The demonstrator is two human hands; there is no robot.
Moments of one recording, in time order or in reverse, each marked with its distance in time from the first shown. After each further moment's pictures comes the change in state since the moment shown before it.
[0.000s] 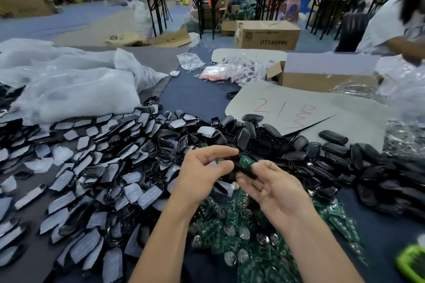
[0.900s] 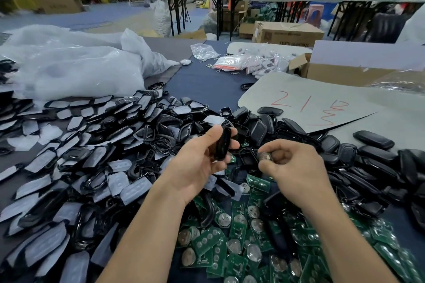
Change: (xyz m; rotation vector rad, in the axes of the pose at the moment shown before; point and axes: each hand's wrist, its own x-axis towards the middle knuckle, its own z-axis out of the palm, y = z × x) left_hand 0.034 -0.043 -0.011 -0.441 0.001 -0.219; right_hand 0.061 -0.007 -0.024 -1.208 0.082 -0.576
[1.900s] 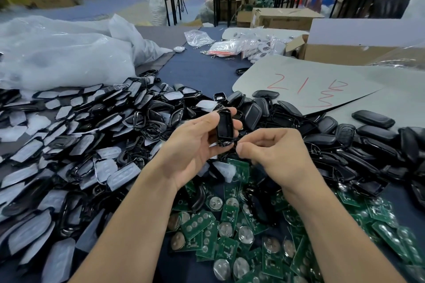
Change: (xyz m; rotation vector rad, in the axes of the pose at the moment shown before) left_hand 0.006 -0.004 0.004 0.108 -0.075 0.031; right_hand -0.001 0.007 0.016 0.411 -0.190 -0.056
